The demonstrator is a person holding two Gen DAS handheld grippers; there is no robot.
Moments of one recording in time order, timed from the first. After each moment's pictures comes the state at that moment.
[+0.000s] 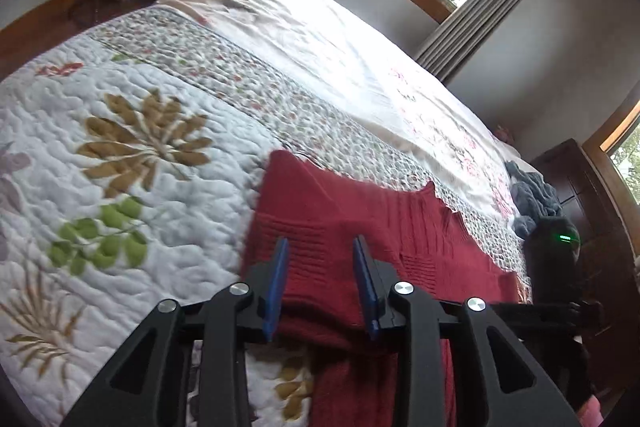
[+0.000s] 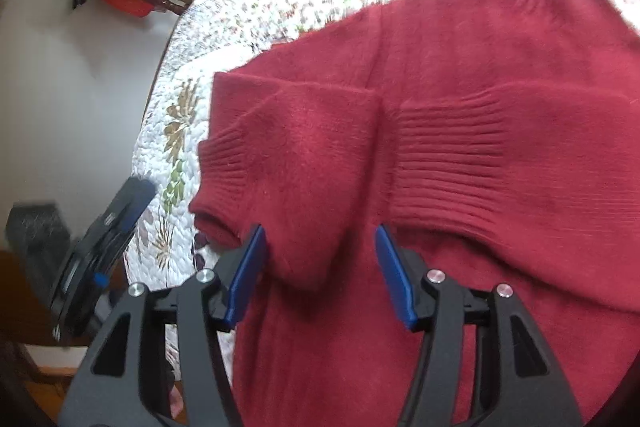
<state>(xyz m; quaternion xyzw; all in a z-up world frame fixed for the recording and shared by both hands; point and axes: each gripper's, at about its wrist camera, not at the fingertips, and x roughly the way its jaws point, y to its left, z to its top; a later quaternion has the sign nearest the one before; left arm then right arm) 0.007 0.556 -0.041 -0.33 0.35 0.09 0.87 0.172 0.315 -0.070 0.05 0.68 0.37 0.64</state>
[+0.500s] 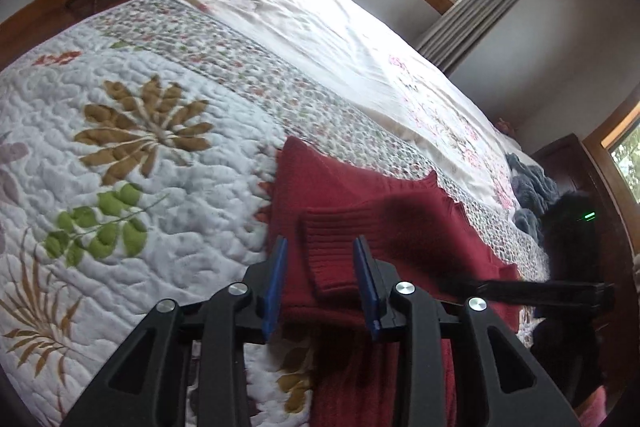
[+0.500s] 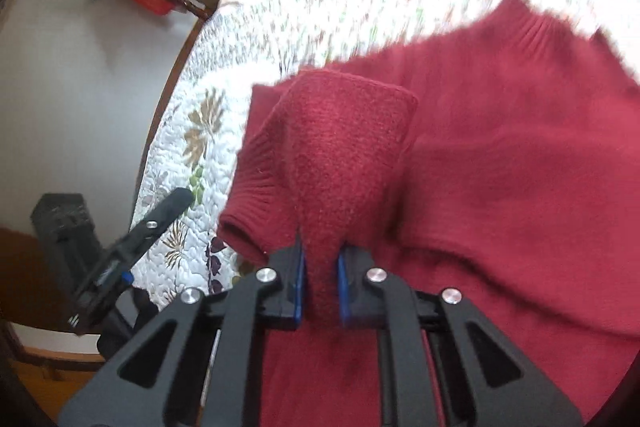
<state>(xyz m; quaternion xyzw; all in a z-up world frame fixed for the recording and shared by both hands) 0.016 0.547 -0.049 -0.33 0.37 0.08 0.86 0.175 0.289 -0.019 0.03 0.62 0.40 0.67</state>
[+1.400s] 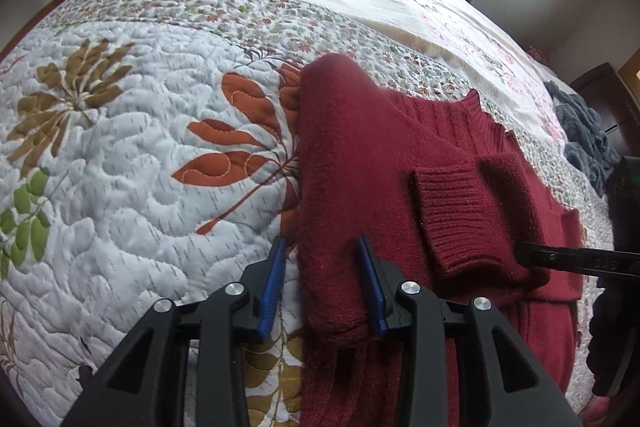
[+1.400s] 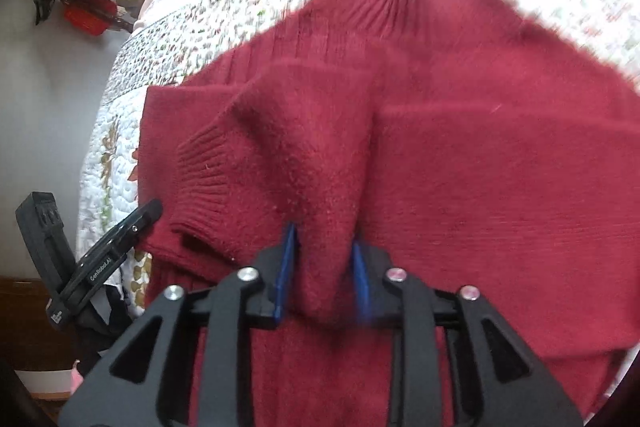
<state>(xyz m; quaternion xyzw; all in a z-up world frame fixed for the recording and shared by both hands) 0.086 0.497 -0.114 -0.26 0.48 0.09 0.83 0.220 0.220 -0.066 0.00 0.64 0.29 0.71</state>
